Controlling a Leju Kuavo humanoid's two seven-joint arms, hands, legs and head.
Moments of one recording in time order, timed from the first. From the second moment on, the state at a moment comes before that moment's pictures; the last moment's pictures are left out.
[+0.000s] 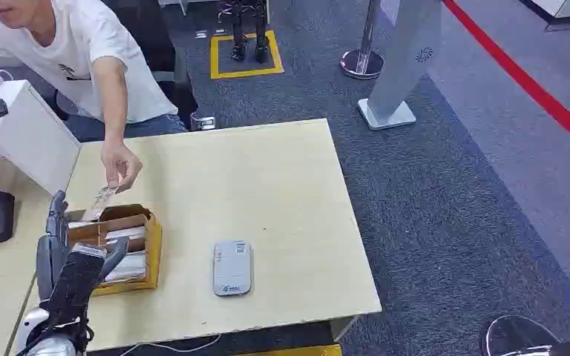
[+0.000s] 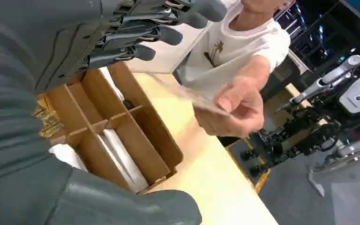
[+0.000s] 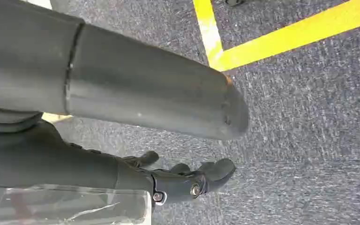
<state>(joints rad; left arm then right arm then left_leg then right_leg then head) 0.05 0.01 0.00 -1.78 -0.39 0.05 -0.14 -0.11 0.13 -1.24 -0.25 1.30 -0.24 -0.02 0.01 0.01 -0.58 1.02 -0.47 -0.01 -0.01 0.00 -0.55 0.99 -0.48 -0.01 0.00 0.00</state>
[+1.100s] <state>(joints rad) -0.12 0.35 -0.13 -1.71 -1.08 -0.10 0.16 -0.09 0.14 -1.14 -0.24 1.41 -0.22 0.07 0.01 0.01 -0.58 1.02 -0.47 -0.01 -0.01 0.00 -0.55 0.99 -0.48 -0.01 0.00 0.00</state>
